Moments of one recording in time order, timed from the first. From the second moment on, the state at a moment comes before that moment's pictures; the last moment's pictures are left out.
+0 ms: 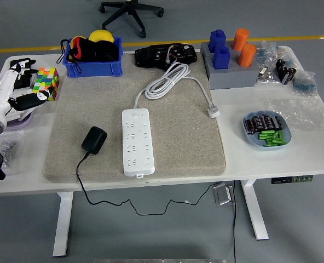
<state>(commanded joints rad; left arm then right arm) -0.25 0.24 -1.55 -1.32 1.85 0.04 0.10 0.06 -0.22 1.41 0.36 -1.39 0.06 -0.25</state>
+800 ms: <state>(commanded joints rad) -0.25 0.24 -1.54 -1.32 1.85 0.03 0.10 0.05 -0.22 1.40 0.36 -1.39 0.06 -0.25</state>
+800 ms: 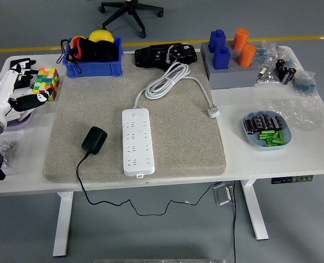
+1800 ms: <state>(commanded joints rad) -0.25 0.24 -1.54 -1.32 1.85 0.03 0.11 0.06 -0.22 1.40 0.36 -1.39 0.06 -0.25</state>
